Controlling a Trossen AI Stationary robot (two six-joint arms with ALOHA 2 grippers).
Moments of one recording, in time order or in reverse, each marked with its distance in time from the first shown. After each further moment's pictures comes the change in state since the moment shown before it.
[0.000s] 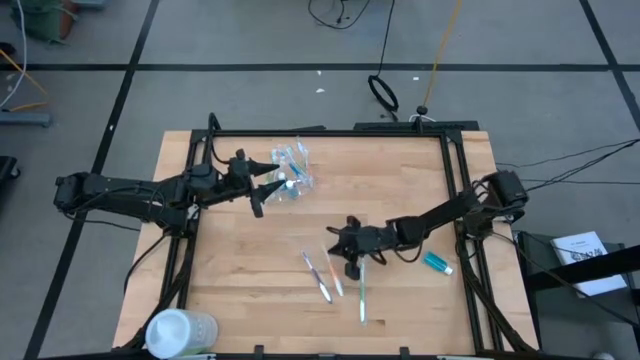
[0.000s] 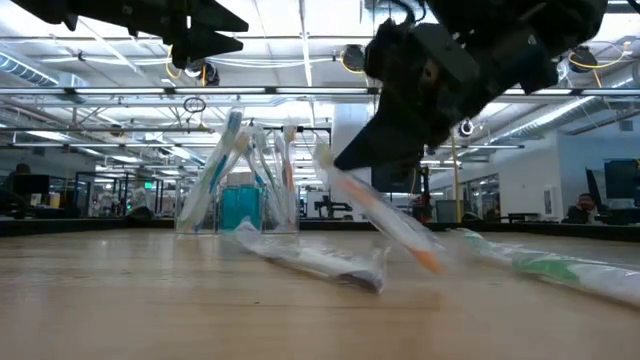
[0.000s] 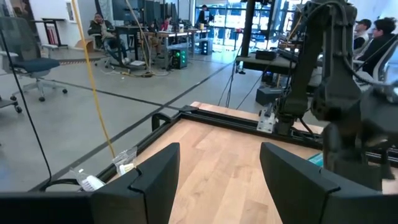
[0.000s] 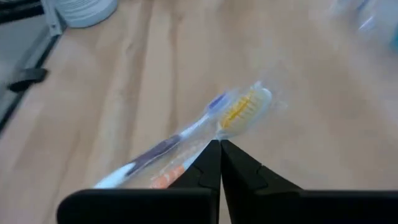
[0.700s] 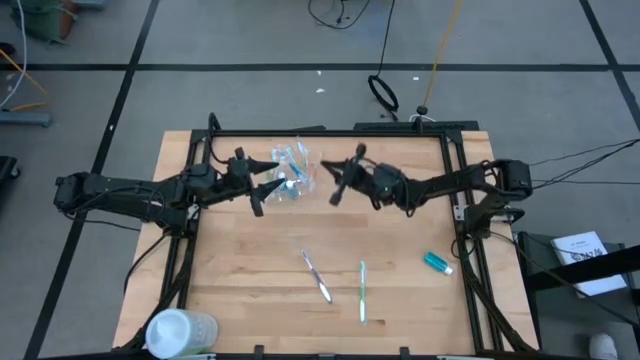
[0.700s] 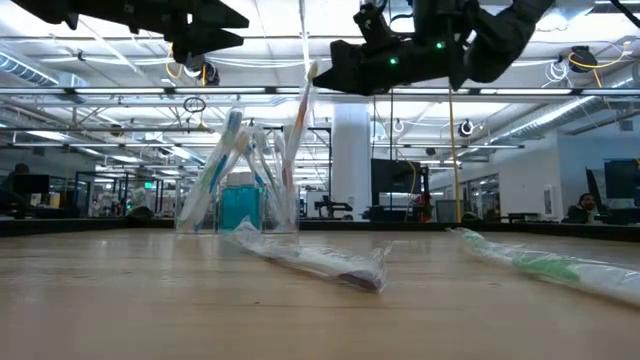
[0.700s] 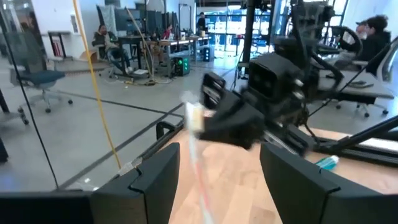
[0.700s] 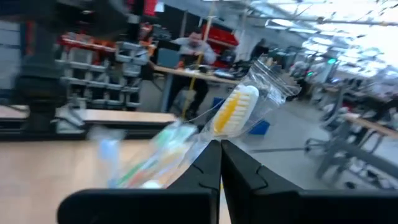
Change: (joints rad) left arm 0.000 0.000 0.000 0.031 -0.010 0.045; right arm -0.360 -0.084 0.030 0.491 0.231 -0.609
